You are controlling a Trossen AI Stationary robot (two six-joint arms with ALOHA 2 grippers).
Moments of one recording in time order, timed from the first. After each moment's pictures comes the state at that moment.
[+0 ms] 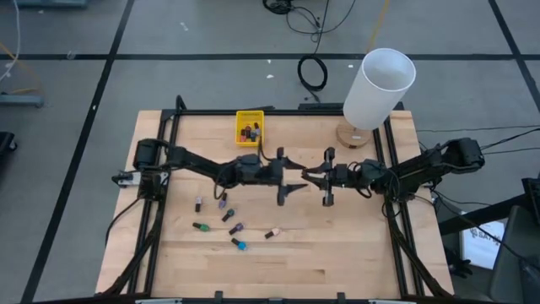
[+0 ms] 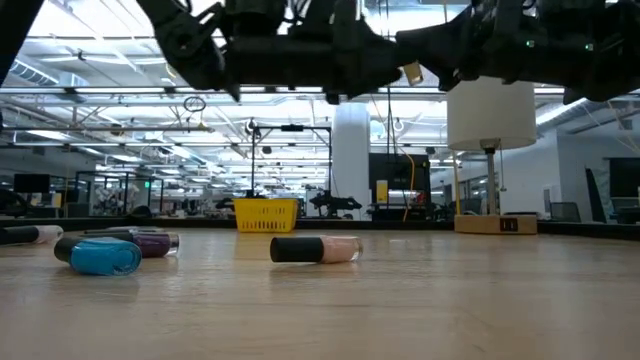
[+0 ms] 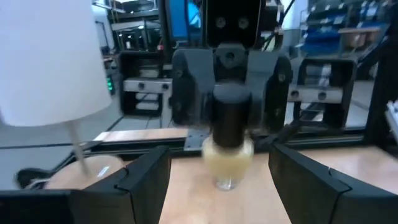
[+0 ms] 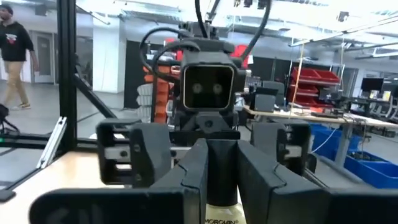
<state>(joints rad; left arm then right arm) 0.02 1.91 1.01 0.94 0.03 0.10 0.05 1.31 0.29 1.24 0.09 -0.12</state>
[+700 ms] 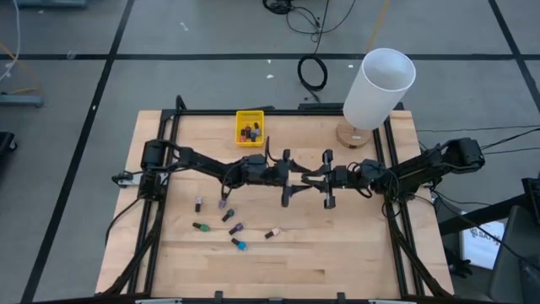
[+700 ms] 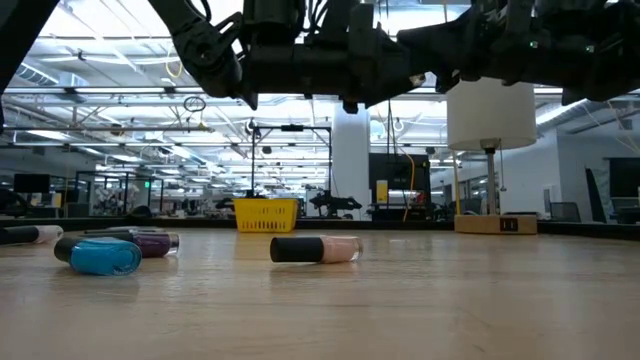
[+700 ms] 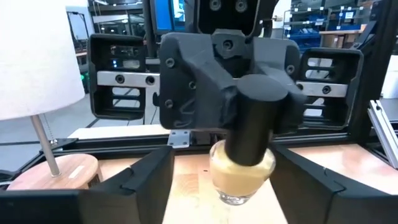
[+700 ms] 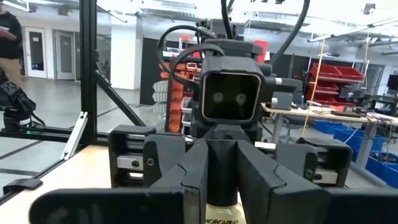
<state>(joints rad) 0.02 1.98 1.09 0.92 0.10 0.07 0.05 1.31 0.29 1.22 0.02 -0.10</state>
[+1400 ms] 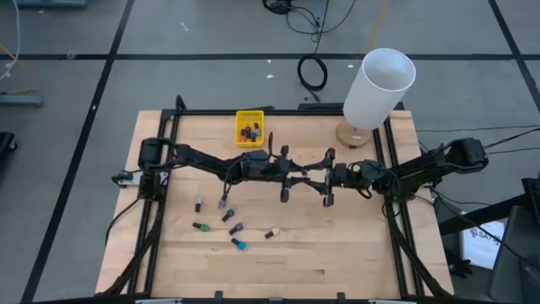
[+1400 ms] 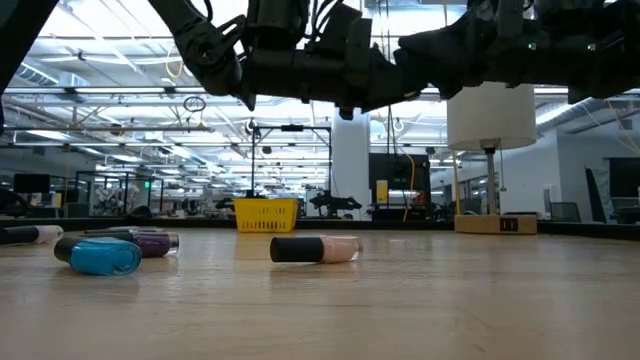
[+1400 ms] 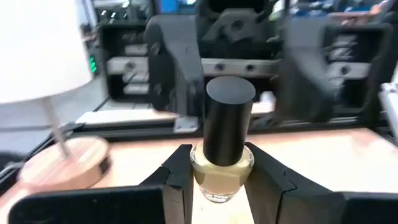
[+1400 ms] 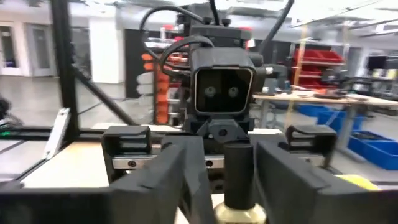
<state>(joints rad) 0.05 1.96 1.09 0.83 0.09 0.08 0.07 1.27 0.29 1.14 0.12 -0.06</state>
